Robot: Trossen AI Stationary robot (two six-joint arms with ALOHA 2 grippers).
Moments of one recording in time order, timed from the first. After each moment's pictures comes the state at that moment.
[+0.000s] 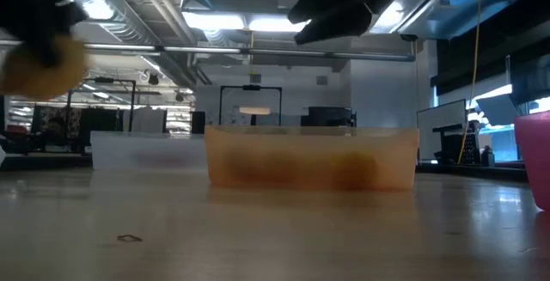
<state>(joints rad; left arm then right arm) -0.71 1.31 0.90 -0.88 -0.53 -0.93 0.33 1.59 1.08 -0.11 0.40 0.22</state>
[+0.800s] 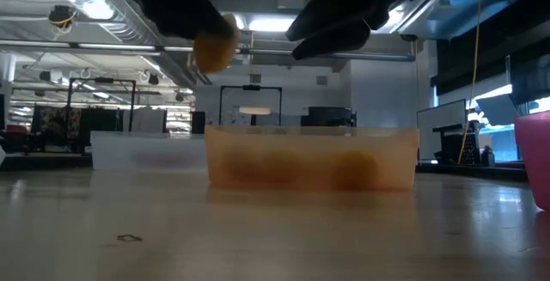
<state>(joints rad) -0.32 1.30 0.78 -0.07 -0.64 -0.25 0.33 1.61 1.04 -0.05 0.37 0.23</state>
